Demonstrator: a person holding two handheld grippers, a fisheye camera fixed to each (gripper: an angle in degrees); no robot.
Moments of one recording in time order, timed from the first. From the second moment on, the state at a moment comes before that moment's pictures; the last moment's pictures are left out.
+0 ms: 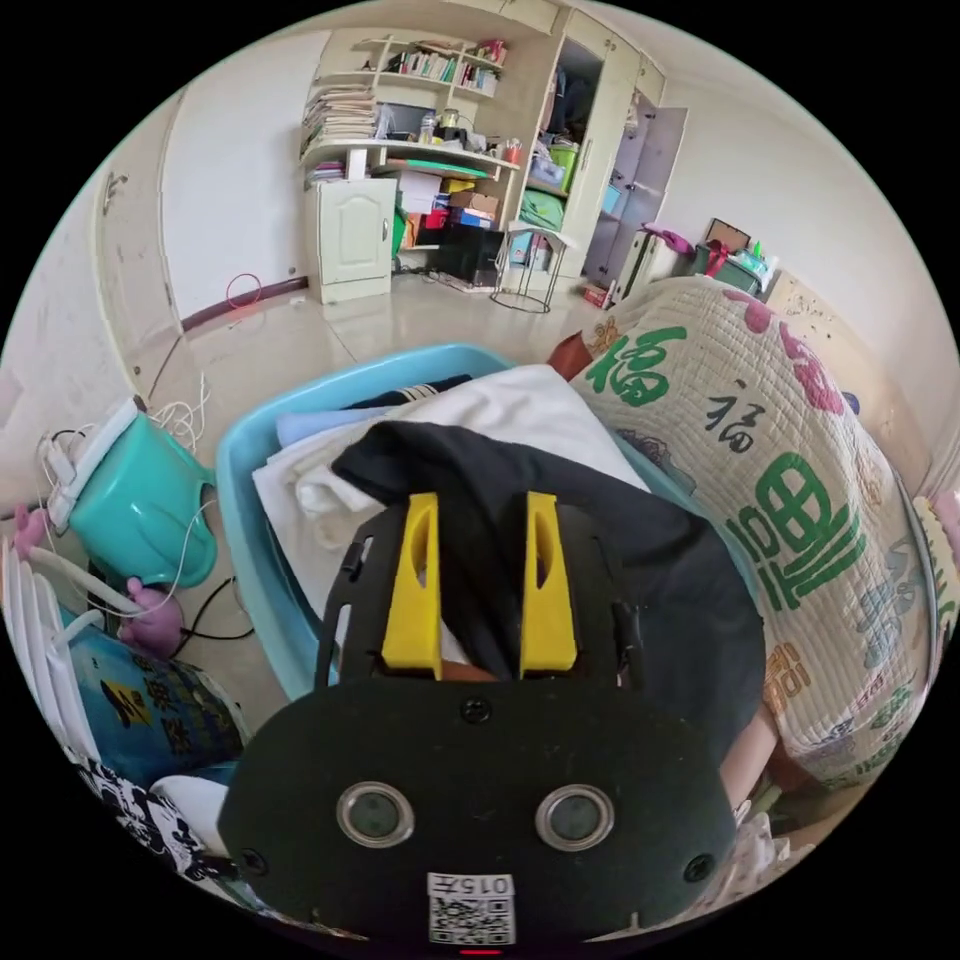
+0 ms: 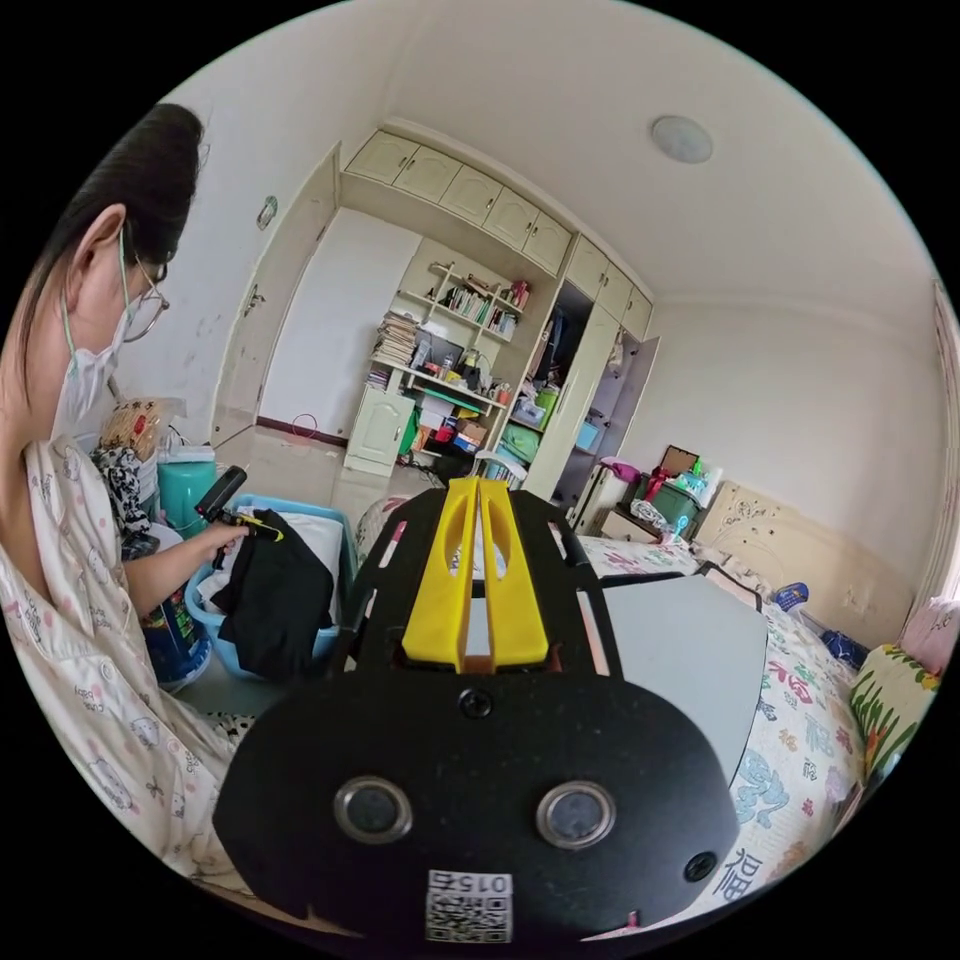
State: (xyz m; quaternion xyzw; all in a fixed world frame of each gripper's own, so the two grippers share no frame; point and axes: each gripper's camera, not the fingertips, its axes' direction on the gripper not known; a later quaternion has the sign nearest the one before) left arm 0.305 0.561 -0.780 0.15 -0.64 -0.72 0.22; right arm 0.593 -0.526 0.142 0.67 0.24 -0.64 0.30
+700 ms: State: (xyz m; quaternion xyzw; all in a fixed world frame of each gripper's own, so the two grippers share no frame) left arm 0.462 0.391 -0.624 0.31 -0.77 -0.38 0.41; right arm 0.620 -0.511 0.205 0.55 0.22 -0.73 0.35
